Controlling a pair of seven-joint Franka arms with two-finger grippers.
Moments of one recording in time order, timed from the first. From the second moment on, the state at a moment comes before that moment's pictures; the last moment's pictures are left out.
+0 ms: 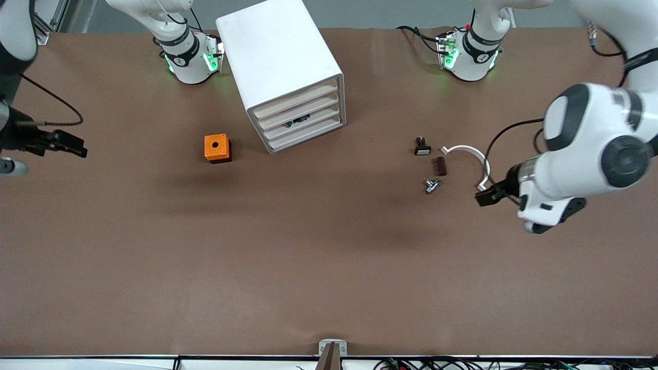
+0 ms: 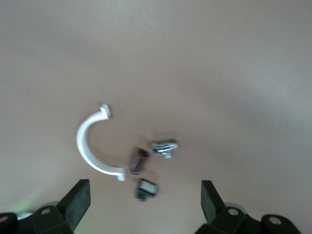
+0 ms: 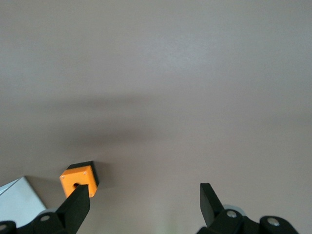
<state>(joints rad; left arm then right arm) -0.15 0.40 -0.11 -1.47 -0.05 1.66 -0.85 -0.05 0.08 -0.05 -1.67 -0.05 1.64 -0.05</state>
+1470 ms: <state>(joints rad) -0.55 0.70 -0.12 -1.40 -0.73 1.70 -2.24 0.21 0.15 -0.03 -1.61 0.08 1.63 0.64</state>
